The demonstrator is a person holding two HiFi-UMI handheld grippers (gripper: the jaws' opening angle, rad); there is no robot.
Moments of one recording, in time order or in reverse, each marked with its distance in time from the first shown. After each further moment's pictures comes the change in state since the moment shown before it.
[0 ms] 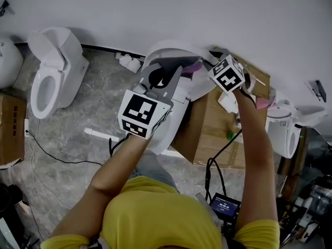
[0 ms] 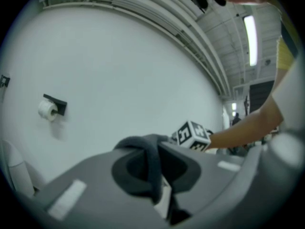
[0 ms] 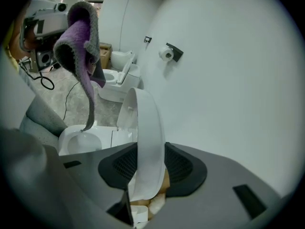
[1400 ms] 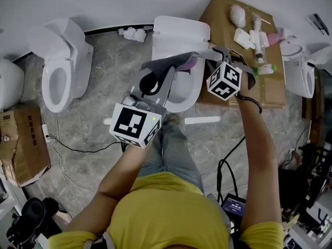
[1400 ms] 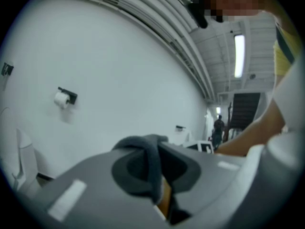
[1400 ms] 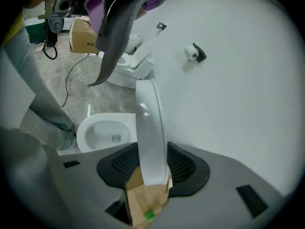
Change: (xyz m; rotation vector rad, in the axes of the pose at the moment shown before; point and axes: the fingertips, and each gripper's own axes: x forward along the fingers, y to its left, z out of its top) left arm -0.249 -0.044 -0.052 -0.061 0.052 -0.158; right arm -0.070 0.277 -0.012 -0.048 0.197 -0.147
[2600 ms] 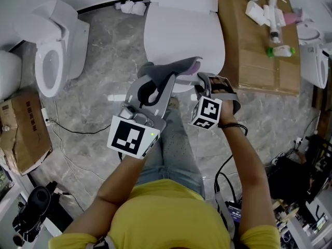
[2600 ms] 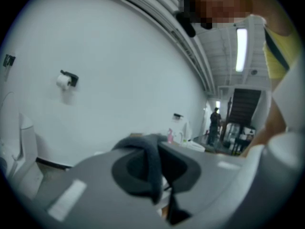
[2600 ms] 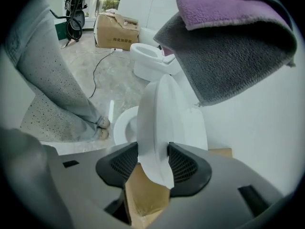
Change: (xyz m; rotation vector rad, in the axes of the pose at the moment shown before) left arm -0.007 -0.041 -0.098 -0.049 0.111 -0.003; right arm 0.025 0.228 -0.034 -0.124 0.012 0.213
